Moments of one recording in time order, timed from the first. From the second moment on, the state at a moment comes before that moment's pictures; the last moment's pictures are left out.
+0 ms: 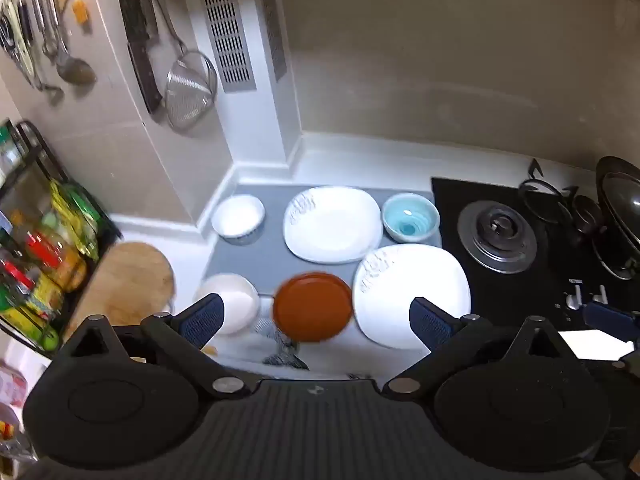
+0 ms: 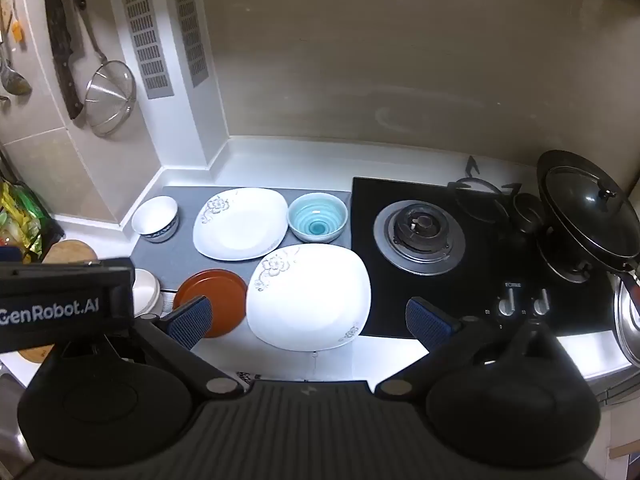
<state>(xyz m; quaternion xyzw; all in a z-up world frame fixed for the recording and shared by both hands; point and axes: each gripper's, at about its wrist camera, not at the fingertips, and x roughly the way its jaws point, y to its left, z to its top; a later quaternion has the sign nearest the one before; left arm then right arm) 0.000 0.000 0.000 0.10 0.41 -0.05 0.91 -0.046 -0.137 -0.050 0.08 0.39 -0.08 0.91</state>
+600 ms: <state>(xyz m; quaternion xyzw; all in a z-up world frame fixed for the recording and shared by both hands) 0.001 -0.010 -0.008 0.10 0.43 -0.05 0.90 -0.033 -0.145 -0.055 0.10 0.41 -0.07 0.90</state>
